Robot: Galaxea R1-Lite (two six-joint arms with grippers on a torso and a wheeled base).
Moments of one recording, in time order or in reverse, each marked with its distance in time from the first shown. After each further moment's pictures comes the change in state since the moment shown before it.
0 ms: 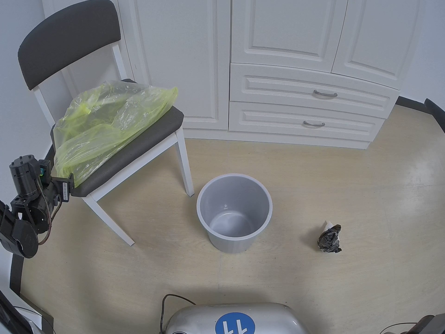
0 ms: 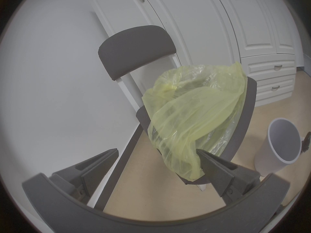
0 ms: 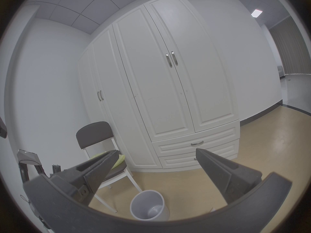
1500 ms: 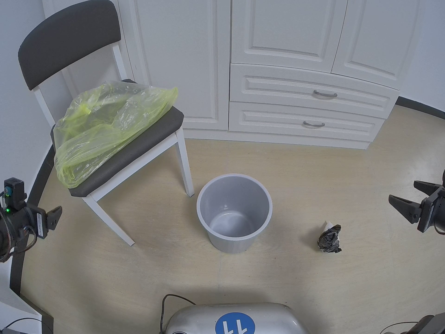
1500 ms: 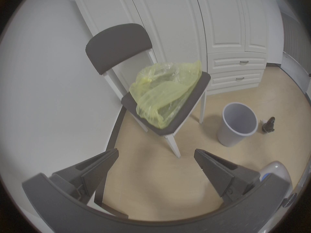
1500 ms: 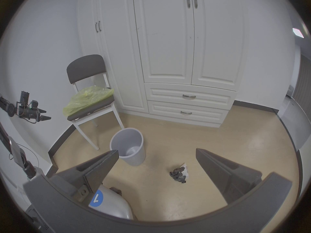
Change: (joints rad) left arm -0.015 -0.598 0.010 0.832 -0.207 -0.002; right arm -0.003 0.045 0.076 0.421 -0.009 -0.323
